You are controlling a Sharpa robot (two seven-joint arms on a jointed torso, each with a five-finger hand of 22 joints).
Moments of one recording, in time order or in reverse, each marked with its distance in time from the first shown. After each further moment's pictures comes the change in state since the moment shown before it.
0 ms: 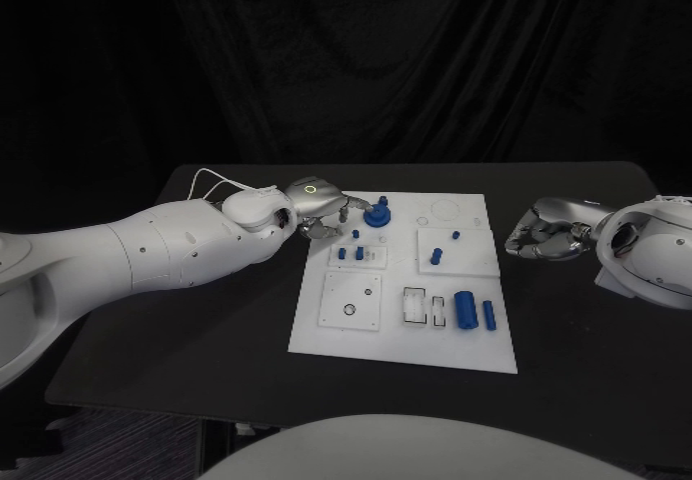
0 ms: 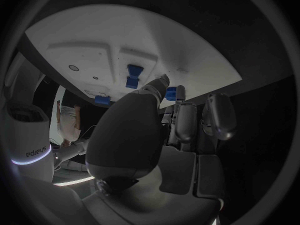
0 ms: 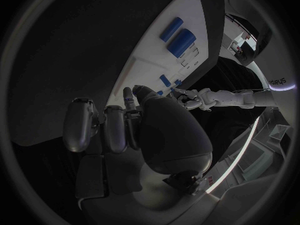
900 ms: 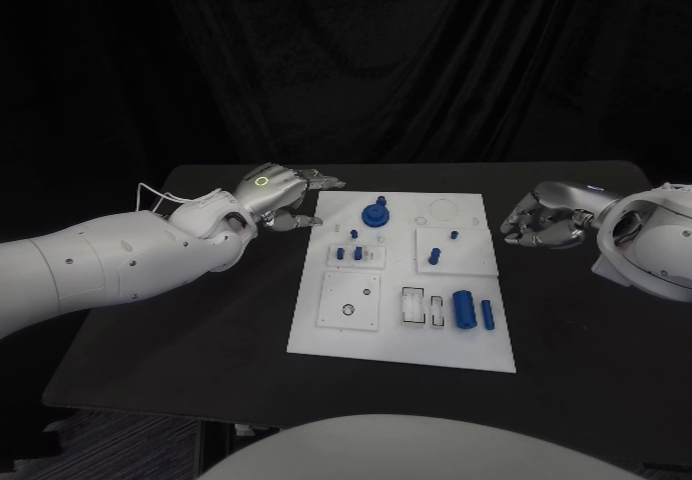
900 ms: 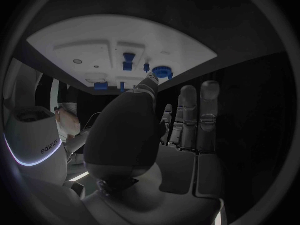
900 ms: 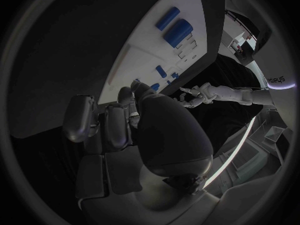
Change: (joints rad) left arm 0.000 -0.200 -0.001 0.158 0.095 -0.295 0.056; left_hand -0.056 -0.014 -0.101 0.093 -0.052 0.057 0.018 0.006 -0.056 -0.417 0.030 0.191 0.152 -0.427 0.046 -0.412 -0.482 0.080 -0.356 0.050 -0.645 -0.028; right arm 0.036 -0.007 0.000 0.034 -0.003 -0.065 0.014; right_hand 0.058 -0.083 0.007 -0.021 -0.099 0.007 0.007 0.000 0.003 -0.496 0.011 -0.626 -0.542 -0.002 0.002 -0.061 -0.060 0.017 -0.034 0.006 -0.117 0.001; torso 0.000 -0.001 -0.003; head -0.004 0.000
